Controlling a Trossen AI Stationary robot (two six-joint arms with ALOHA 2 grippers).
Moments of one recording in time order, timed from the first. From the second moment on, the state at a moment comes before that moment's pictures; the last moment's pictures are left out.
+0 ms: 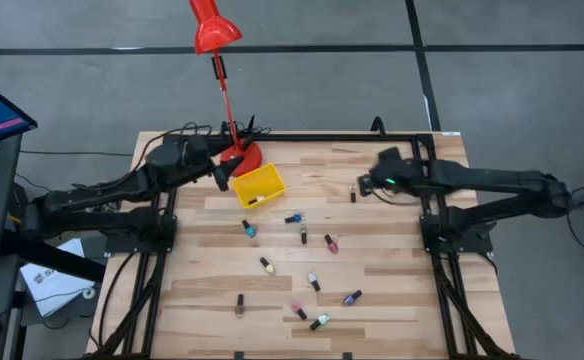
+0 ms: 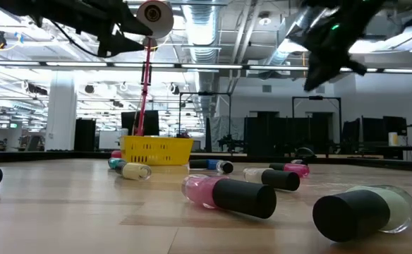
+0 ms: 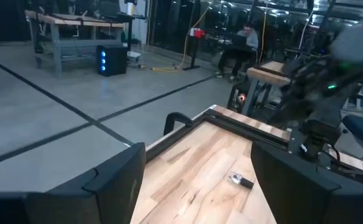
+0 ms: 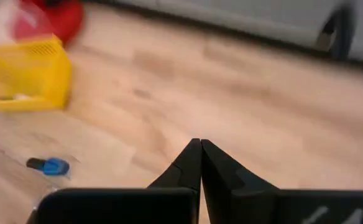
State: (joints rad) left arm 0.39 0.78 0.56 0.15 -0.18 -0.19; right arm -0.21 1.12 0.90 -0.80 0.47 0.88
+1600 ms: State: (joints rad) left arm 0.37 0.78 0.56 0.10 -0.16 -0.20; right arm -0.39 1.81 0.99 -0.69 0.04 0.80
